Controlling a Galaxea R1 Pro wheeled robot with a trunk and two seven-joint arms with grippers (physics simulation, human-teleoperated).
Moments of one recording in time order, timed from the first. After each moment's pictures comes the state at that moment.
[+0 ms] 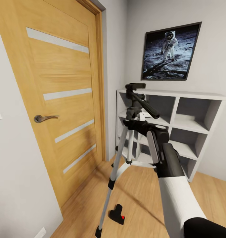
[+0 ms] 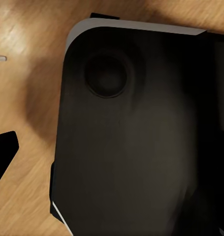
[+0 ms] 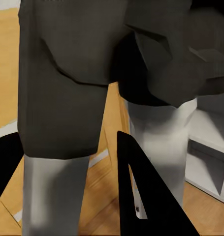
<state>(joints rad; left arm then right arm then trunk) 0.01 0.00 0.01 -0.05 0.15 -0.04 0.00 -0.87 0.17 0.02 -1.36 -0.03 0.78 0.15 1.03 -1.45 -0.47</state>
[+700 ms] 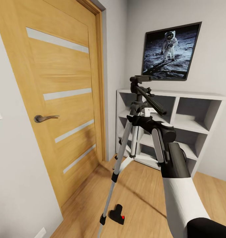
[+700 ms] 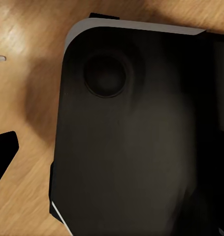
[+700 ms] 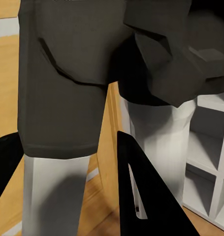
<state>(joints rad) 0.01 0.00 0.01 -0.05 0.15 -0.04 0.00 -0.87 0.14 0.02 -1.46 -0.03 0.78 0.15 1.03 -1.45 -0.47</state>
